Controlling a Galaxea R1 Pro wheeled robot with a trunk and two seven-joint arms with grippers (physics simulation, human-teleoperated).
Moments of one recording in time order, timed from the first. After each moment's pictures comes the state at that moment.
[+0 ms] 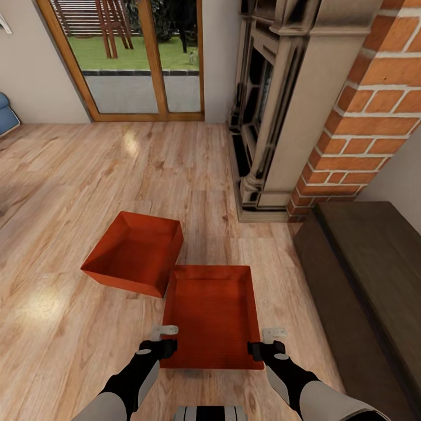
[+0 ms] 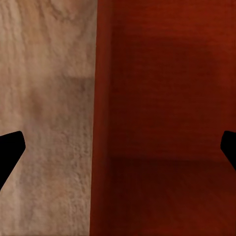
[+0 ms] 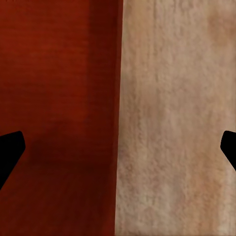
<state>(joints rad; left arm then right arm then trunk) -0.57 -0.13 0.03 -0.42 -0.04 0.14 0.13 -0.67 0.07 0.26 -0.16 -0.21 -0.06 -0.13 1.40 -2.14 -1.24</state>
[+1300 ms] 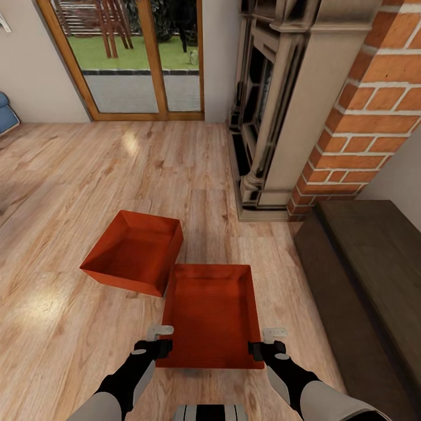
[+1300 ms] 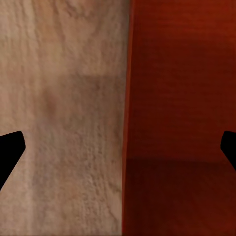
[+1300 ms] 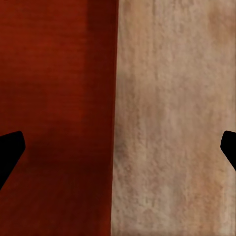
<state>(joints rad) -0.57 -0.11 0.03 -0.42 -0.04 0.14 0.13 -0.67 0.07 0.26 -0.16 -0.21 -0.06 -0.13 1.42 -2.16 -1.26</state>
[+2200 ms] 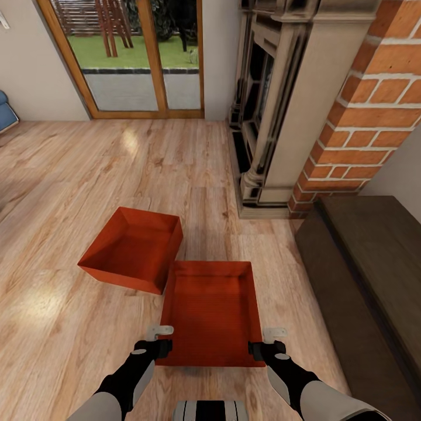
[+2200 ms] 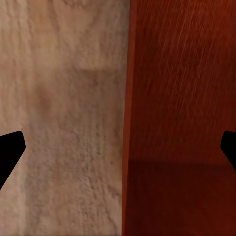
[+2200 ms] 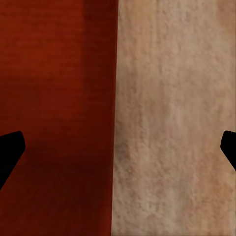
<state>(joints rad) -0.57 -0.11 0.03 -0.42 -0.04 0.14 0.13 -0.67 0.07 0.26 -0.16 -0.21 -0.06 -0.13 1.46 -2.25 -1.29</state>
